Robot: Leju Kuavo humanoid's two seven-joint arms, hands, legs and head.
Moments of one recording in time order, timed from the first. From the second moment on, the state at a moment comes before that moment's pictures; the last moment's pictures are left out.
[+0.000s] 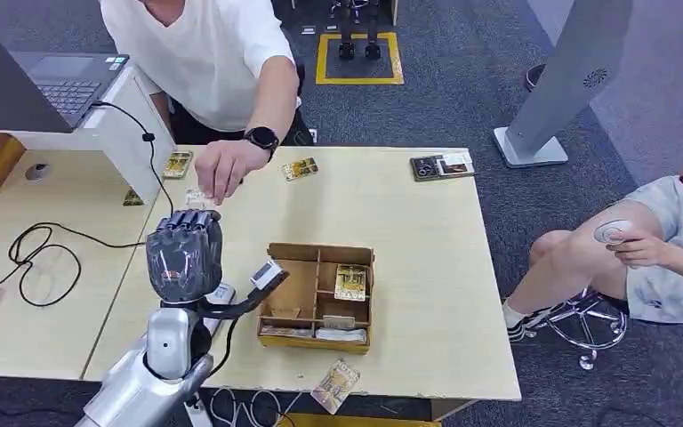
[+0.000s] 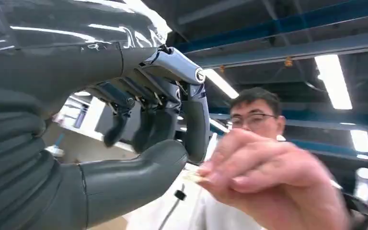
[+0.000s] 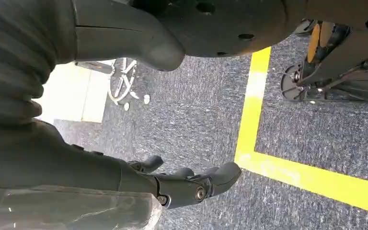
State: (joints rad) left arm -0.34 0.14 -0.49 -1.34 -1.55 0.67 0.51; right arm -0.04 0.21 -0.94 -0.21 1.10 -0.12 0.13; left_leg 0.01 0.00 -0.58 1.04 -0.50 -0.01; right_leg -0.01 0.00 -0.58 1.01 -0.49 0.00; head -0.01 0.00
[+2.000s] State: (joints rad) left arm -0.27 0.01 -0.29 -1.36 -1.55 0.67 0.34; right arm -0.04 0.21 -0.94 -0.21 1.09 -0.13 0.12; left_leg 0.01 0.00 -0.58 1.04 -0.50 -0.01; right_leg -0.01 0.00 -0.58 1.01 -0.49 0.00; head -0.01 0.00
